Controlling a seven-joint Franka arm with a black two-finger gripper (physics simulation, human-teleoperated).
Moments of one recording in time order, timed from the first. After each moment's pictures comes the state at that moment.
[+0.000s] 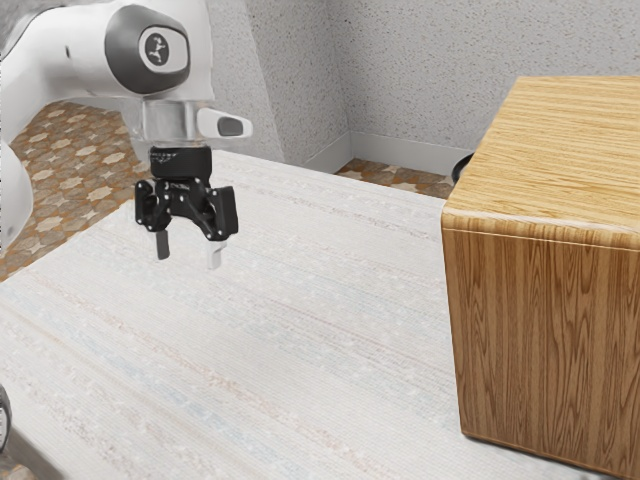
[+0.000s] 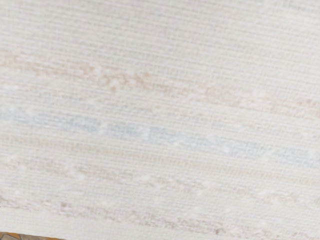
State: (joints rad) arm -0.02 0.33 0.29 -1.08 -0.09 1.02 0.07
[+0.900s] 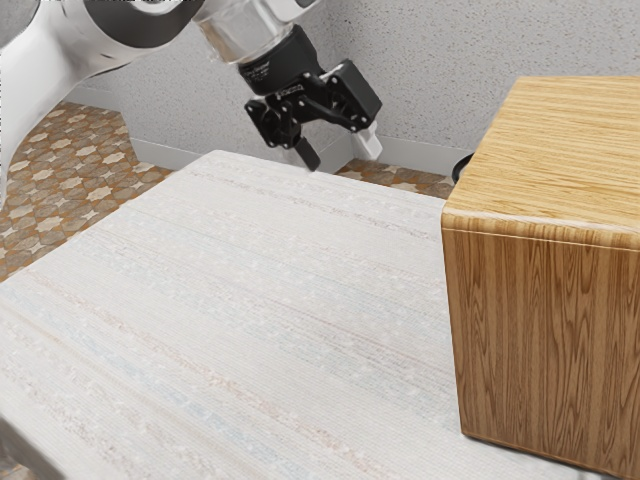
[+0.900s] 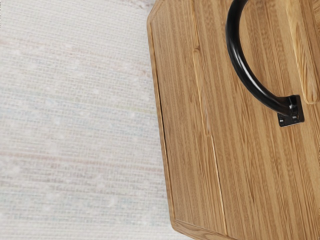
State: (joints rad) arm 0.02 0.23 -0.08 -1.02 -0.25 1.50 -0.21
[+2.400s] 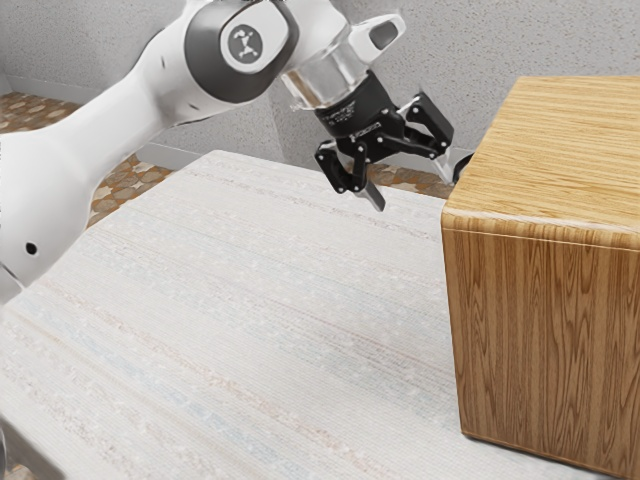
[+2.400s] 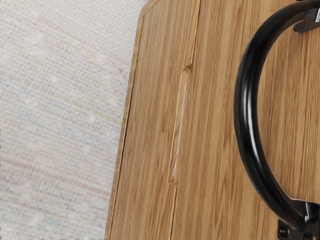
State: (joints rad) arm -0.01 0.34 -0.11 -1.06 -0.30 1.67 -0.50
